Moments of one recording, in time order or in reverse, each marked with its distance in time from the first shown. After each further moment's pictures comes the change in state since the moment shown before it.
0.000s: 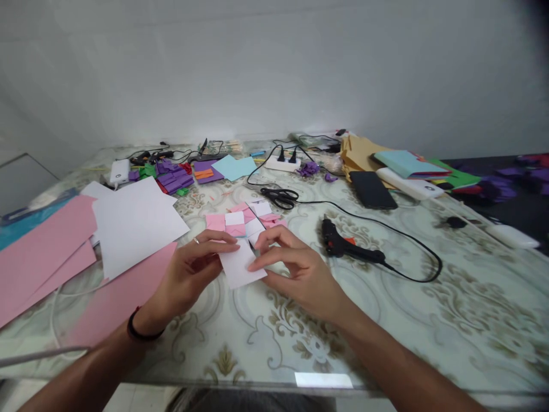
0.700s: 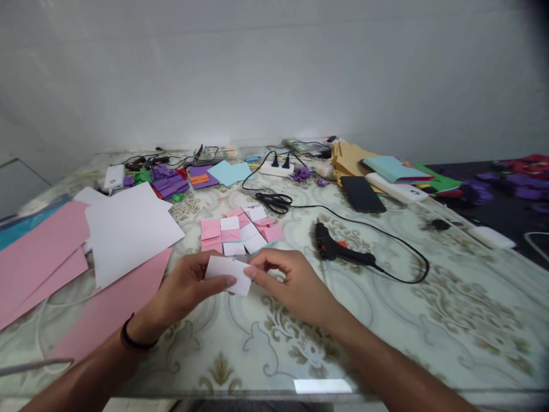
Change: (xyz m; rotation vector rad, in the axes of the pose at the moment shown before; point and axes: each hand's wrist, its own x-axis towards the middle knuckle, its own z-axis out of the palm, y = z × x) left_hand 0.004 0.010 0.005 0.006 -0.091 -0.382; right_hand 0.002 -0.012 0.006 -0.173 -0.052 0.352
